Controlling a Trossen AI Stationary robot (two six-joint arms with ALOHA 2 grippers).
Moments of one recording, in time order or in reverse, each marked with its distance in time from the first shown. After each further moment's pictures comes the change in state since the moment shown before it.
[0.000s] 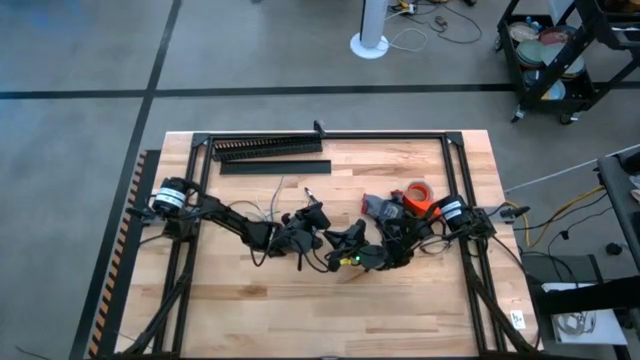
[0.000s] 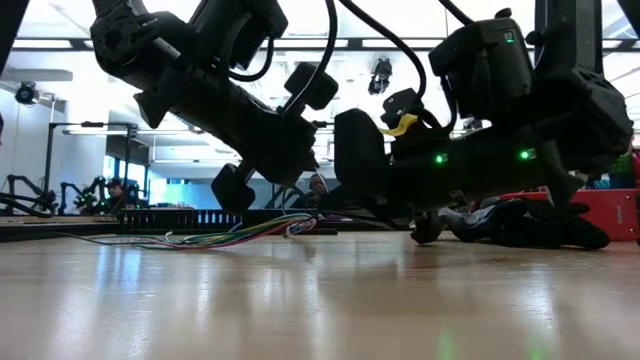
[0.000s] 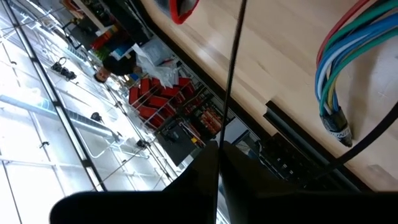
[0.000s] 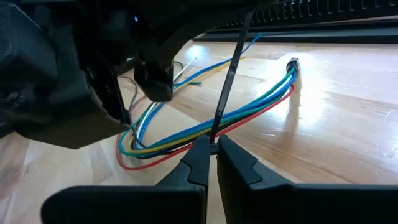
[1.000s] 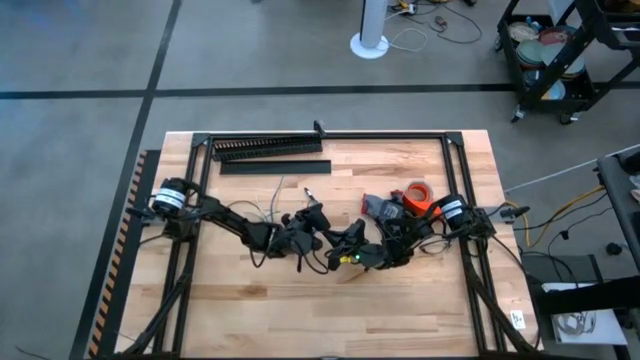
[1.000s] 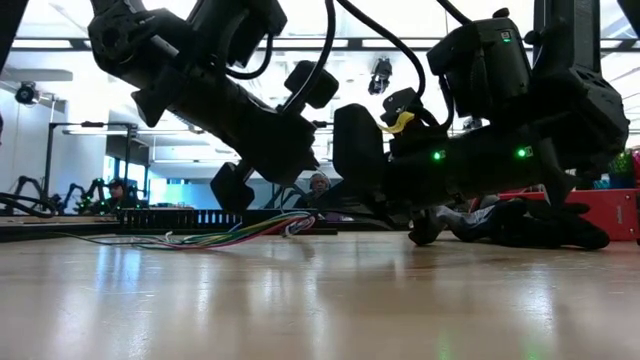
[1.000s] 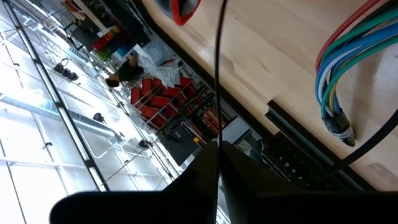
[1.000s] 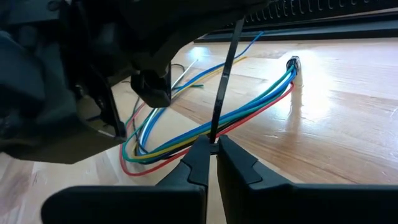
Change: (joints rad) left arm -0.010 0.000 0.002 0.000 -0.010 0.011; right arm -0.009 -0.002 0.000 -0.001 -0.020 0.047
